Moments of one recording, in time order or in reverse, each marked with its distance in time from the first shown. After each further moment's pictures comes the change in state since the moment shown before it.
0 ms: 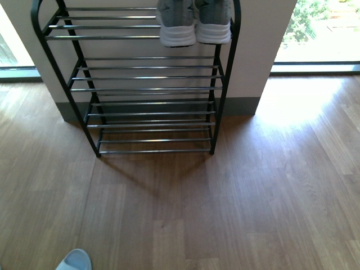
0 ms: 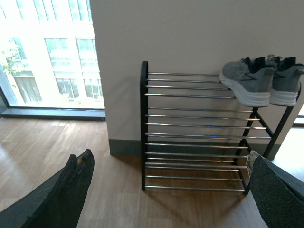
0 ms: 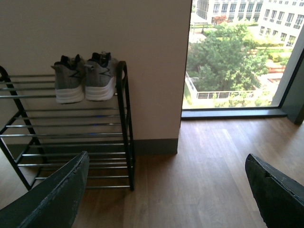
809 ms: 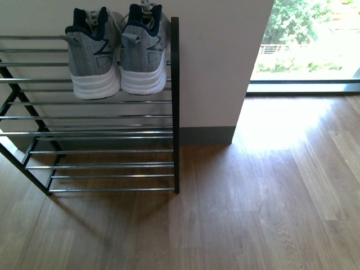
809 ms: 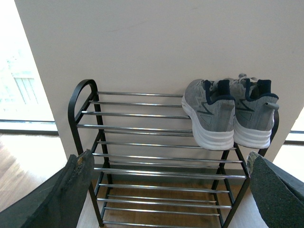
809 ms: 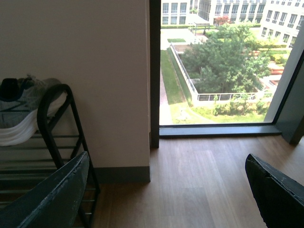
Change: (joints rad) left arm 0.000 0.000 0.000 0.000 0.000 -0.001; right arm 0.000 0.000 0.000 0.002 0.000 0.000
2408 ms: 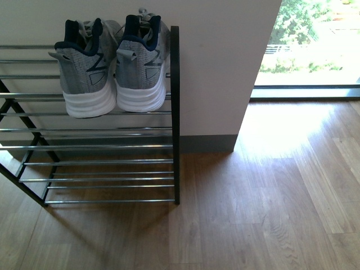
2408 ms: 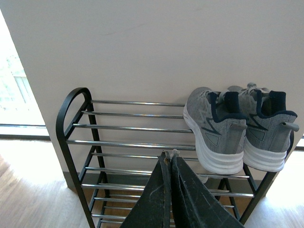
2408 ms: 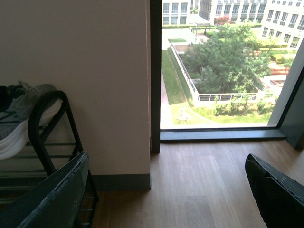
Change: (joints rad) left arm -0.003 0.296 0.000 0.312 0.000 -0.003; right arm 0.000 0.001 0.000 0.000 0.000 0.000
